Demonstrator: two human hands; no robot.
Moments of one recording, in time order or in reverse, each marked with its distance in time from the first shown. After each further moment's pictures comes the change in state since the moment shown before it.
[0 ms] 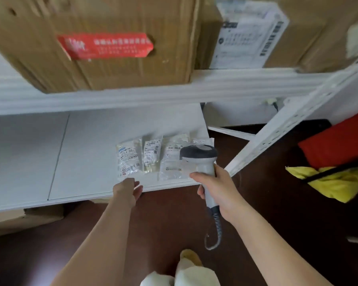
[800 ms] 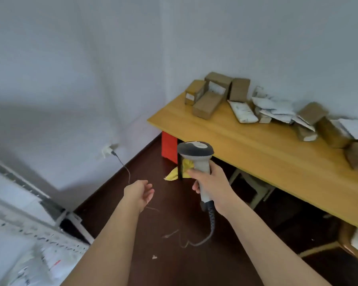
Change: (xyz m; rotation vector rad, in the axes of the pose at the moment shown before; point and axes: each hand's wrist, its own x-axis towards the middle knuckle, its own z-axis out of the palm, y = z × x) left_hand -0.491 -0.254 0.391 0.707 -0.659 0.173; right_hand -0.285 -0.012 -0.522 0.463 0.661 -0.214
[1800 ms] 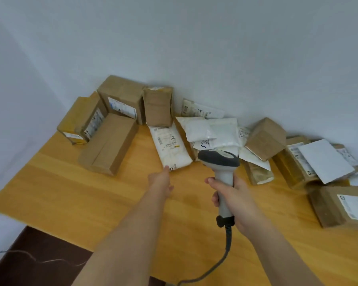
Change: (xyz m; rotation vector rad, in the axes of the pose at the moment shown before) left_hand 0.216 0.011 0.622 0.343 -0.156 -0.150; right_hand 0.371 -0.051 -0.384 0.108 0.432 0.222
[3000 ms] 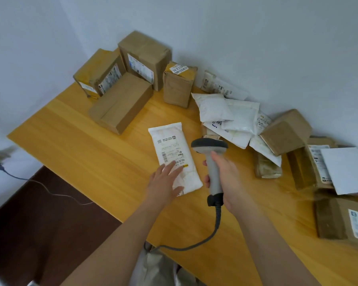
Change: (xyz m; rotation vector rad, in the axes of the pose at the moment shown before) left_hand -0.029 -0.108 -0.040 1.417 -0.056 0.765; right_hand 0.038 0.022 -0.009 0.054 -0.158 0.171
